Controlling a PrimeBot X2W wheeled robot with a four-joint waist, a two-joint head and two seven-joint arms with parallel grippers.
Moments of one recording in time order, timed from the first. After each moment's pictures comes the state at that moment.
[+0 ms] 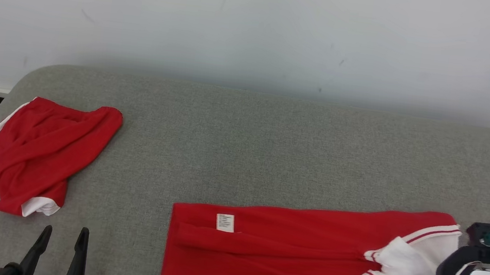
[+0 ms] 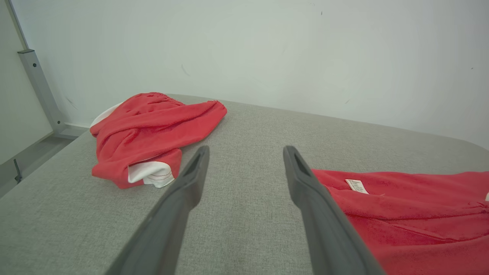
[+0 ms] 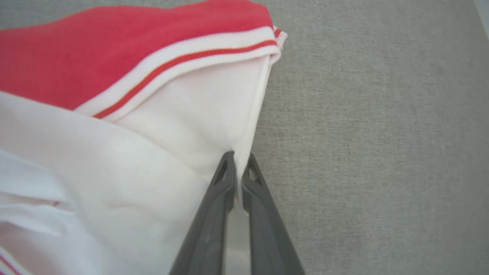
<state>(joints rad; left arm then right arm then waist) 0.06 0.34 -0.33 0.09 -0.46 0.12 -0.25 -0.44 -0.28 0.21 0.94 0.39 0.01 0.32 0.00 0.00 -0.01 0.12</state>
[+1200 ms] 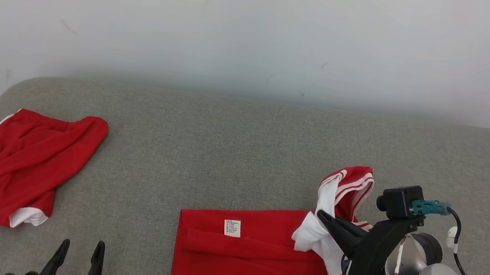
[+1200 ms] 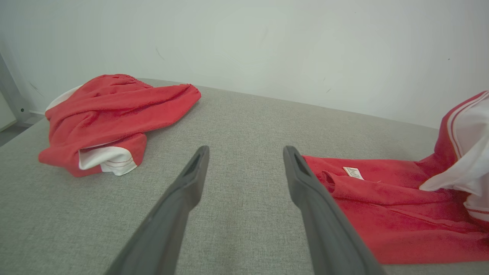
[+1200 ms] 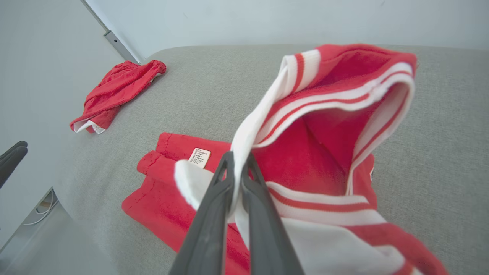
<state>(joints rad) 0.06 0.30 -0.37 0.15 -0.47 0.10 -0.25 -0.32 -0.26 0.40 0.28 0.76 0.13 0.36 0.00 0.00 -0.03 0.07</state>
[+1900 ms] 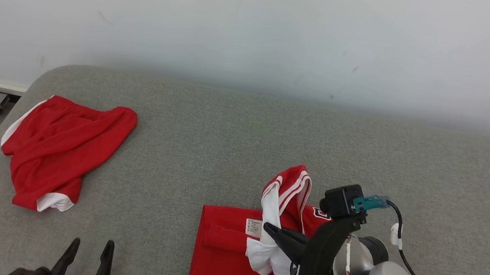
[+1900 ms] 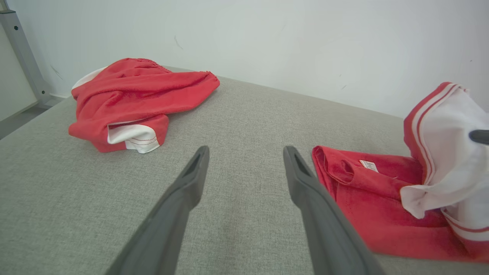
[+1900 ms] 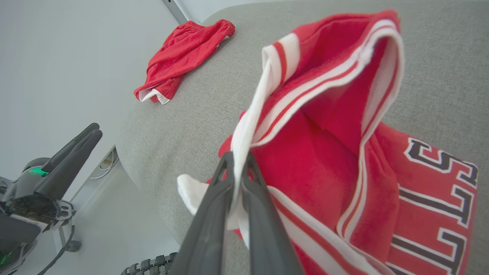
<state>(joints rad) 0.02 0.28 -0.39 0.22 -0.47 0.08 -0.25 -0.33 -0.14 0.49 0.23 0.80 0.08 0.47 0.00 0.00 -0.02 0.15</state>
